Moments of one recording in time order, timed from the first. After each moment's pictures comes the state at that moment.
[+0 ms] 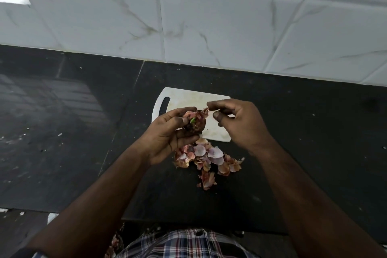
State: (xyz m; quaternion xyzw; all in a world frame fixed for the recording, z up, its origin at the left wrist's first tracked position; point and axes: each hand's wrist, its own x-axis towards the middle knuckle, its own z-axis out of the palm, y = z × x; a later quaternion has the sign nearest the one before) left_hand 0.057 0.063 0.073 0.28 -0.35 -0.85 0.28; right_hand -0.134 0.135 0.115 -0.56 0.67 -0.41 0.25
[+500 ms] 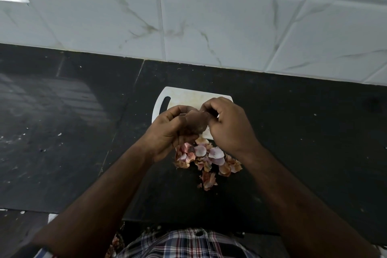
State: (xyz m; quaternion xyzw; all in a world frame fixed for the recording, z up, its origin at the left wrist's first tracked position) left_hand 0.051 0.058 0.069 0.30 -0.43 -0.80 0.29; right_hand -0.105 0.126 0.118 -0.62 0.69 -0.34 0.16
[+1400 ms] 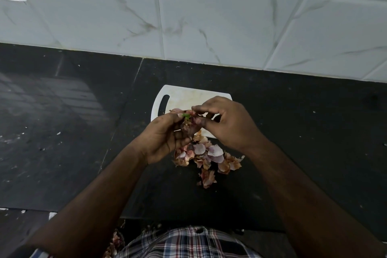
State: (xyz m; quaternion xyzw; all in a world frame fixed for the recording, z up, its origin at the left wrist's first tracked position) left_hand 0.061 0.058 0.064 0.29 -0.35 -0.86 0.24; right_hand -0.120 0.129 0.118 -0.65 0.64 -0.34 0.22
